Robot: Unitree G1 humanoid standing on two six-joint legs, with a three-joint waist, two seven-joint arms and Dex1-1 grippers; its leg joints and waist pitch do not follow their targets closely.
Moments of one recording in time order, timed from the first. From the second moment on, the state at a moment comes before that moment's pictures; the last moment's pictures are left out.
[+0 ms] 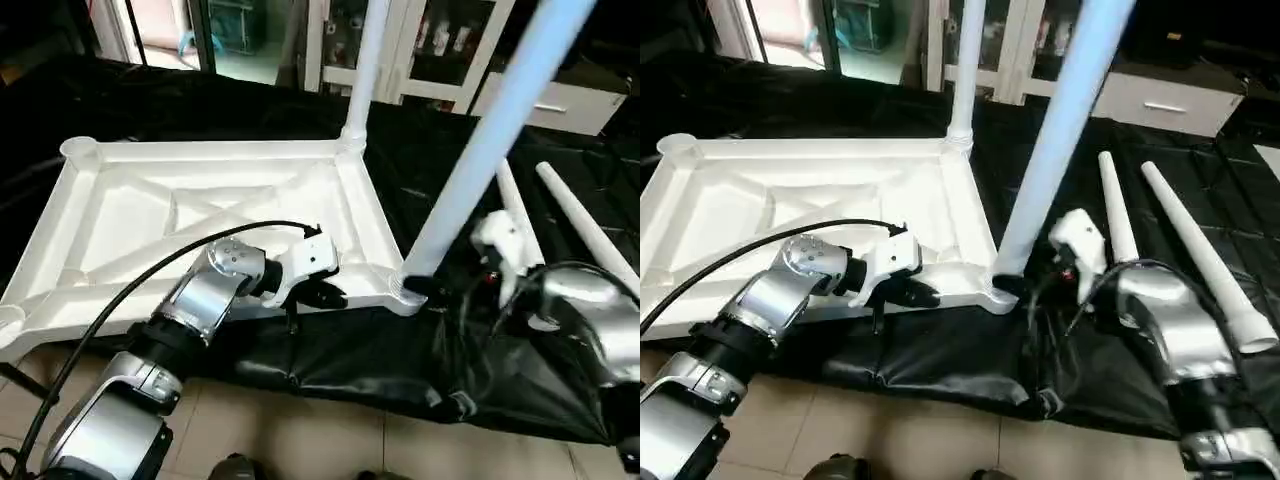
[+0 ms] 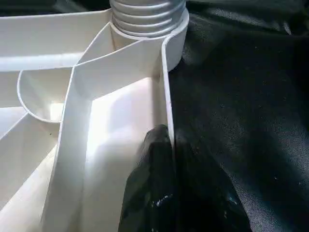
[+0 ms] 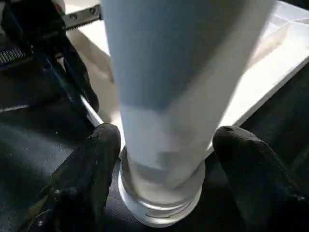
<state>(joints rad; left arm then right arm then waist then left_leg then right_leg) -0.68 0.29 -0.37 0.54 0.08 0.18 -1.18 -0.40 -0.55 0.08 0.30 0.27 0.24 1.04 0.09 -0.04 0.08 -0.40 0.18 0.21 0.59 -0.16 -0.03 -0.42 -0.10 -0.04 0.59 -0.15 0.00</state>
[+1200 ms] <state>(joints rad) -0.85 0.07 -0.29 0.83 0.12 0.33 -0.75 -0.52 -0.15 -0.07 0.51 0.19 0.24 0.30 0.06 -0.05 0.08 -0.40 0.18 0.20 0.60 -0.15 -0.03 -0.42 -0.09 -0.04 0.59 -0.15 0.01</state>
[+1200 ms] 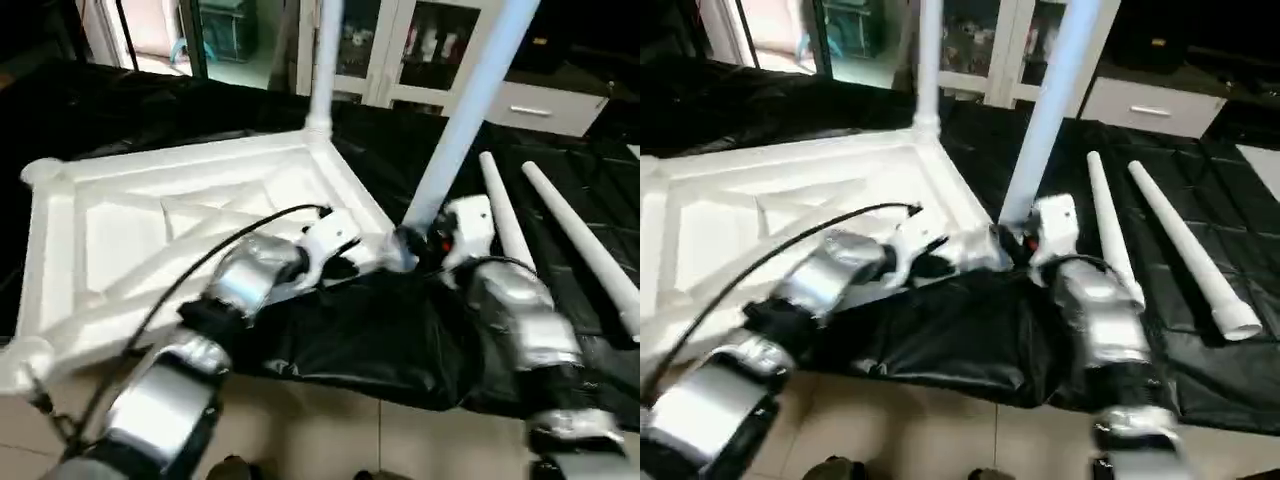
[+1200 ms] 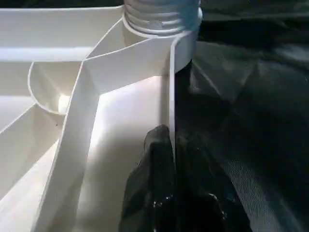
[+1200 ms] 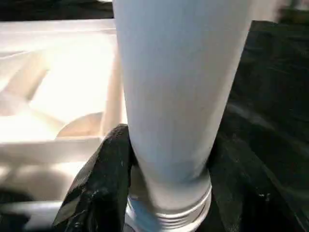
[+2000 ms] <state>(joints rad) -0.85 0.14 -0.27 0.83 0.11 0.26 -0.81 -0.46 -0.24 0.01 0.43 0.22 0.18 0.60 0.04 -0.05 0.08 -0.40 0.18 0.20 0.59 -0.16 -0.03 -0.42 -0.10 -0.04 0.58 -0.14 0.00</state>
